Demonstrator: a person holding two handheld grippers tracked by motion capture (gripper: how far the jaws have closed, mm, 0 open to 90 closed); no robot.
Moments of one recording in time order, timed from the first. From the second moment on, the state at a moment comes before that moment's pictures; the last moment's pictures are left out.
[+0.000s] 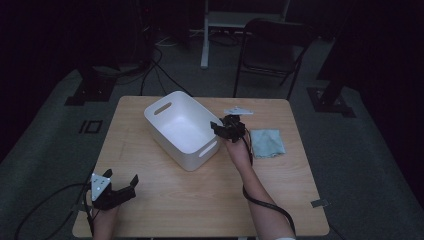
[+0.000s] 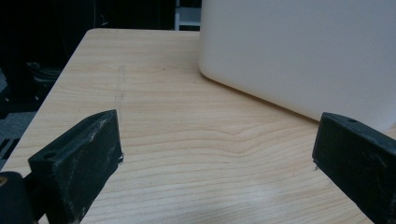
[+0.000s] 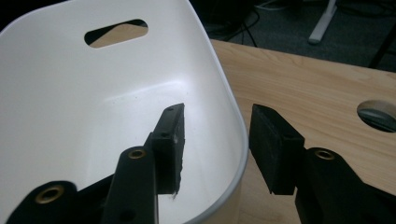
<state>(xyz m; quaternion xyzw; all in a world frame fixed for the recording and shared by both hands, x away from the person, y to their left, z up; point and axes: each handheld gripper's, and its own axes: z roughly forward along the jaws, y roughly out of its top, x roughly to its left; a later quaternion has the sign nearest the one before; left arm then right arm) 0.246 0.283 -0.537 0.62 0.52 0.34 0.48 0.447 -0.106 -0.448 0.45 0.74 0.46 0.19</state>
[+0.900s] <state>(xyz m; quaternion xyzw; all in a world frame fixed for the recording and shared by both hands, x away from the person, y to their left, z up) 0.246 0.281 -0.537 0.62 0.52 0.34 0.48 0.451 -0.105 -0.445 0.46 0.76 0.43 0.18</state>
